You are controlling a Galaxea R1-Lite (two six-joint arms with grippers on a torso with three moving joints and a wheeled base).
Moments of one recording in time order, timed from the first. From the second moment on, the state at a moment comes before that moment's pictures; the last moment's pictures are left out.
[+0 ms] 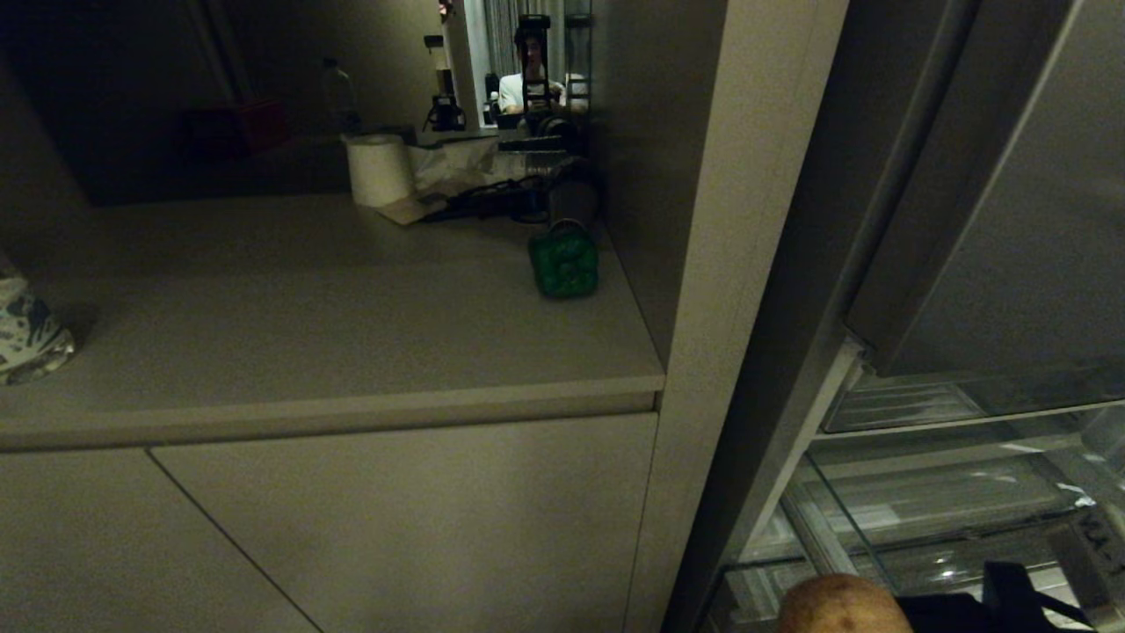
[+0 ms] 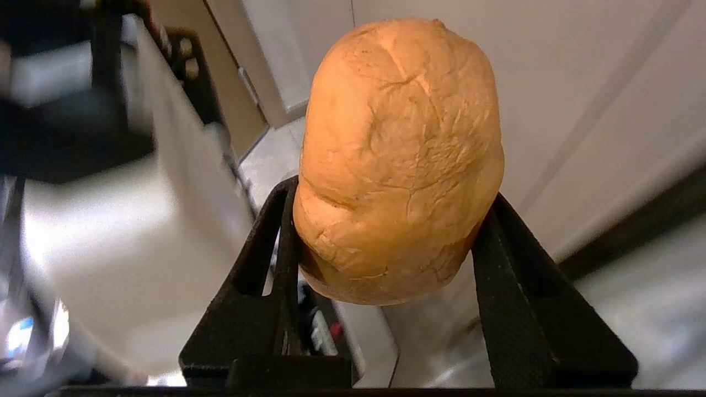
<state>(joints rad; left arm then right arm) 0.00 0.00 0.00 0.00 0.00 0.00 0.79 1.10 -0.43 -0.32 0.34 -0.13</state>
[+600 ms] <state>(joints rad) 0.00 0.00 0.00 0.00 0.00 0.00 0.93 1.46 -0.80 -0.45 0.11 -0.10</state>
